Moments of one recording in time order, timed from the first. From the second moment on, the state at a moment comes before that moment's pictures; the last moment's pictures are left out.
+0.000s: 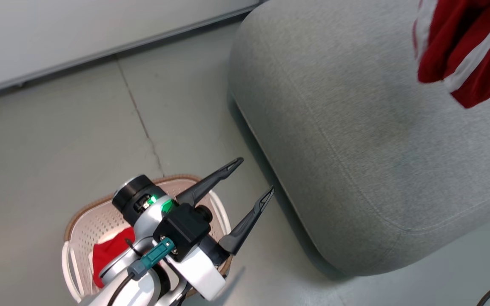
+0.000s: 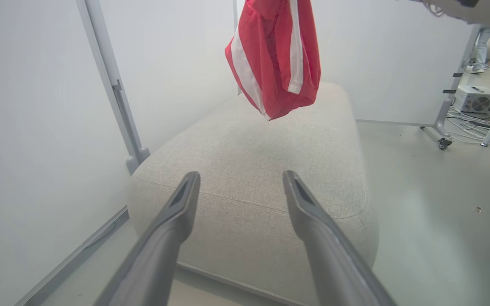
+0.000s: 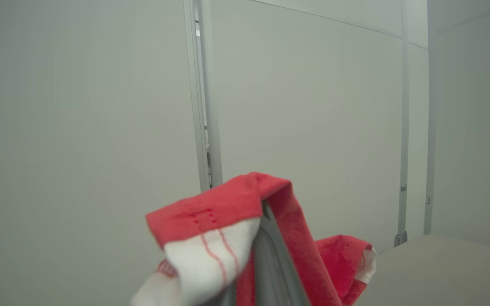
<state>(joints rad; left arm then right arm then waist) -0.30 0.31 -0.62 -0.16 -0.26 -0.09 0.01 -0.94 -0.18 -0.10 0.49 0.29 0.13 -0.19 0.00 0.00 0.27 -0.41</state>
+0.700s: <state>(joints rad) -0.44 0.40 -0.63 -0.23 -0.22 -0.11 0.06 -0.99 -0.22 -0.28 0.95 0.32 0.13 -0.26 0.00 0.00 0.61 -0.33</state>
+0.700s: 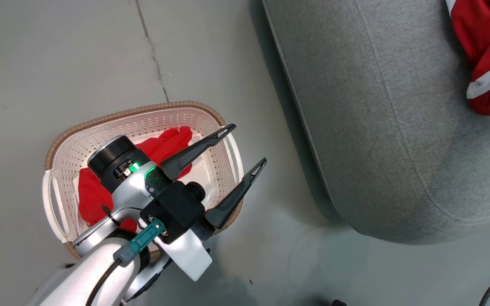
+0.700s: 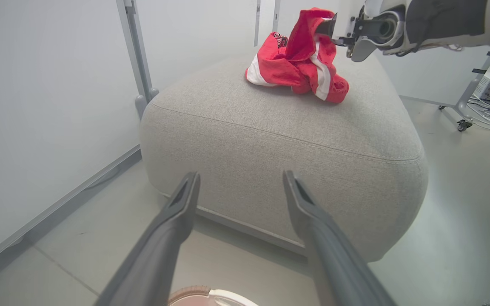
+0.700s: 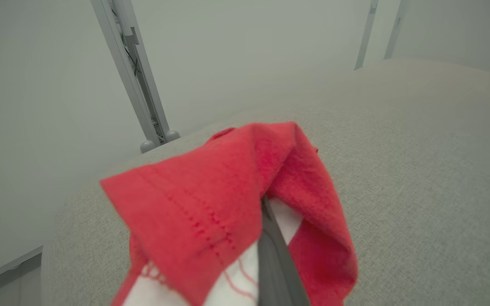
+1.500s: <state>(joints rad) -0.22 0.30 -0.60 -0.04 -0.36 0.02 -0.10 -0.54 -0.12 -0.18 0.75 0.26 0.13 -0.26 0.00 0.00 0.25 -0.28</state>
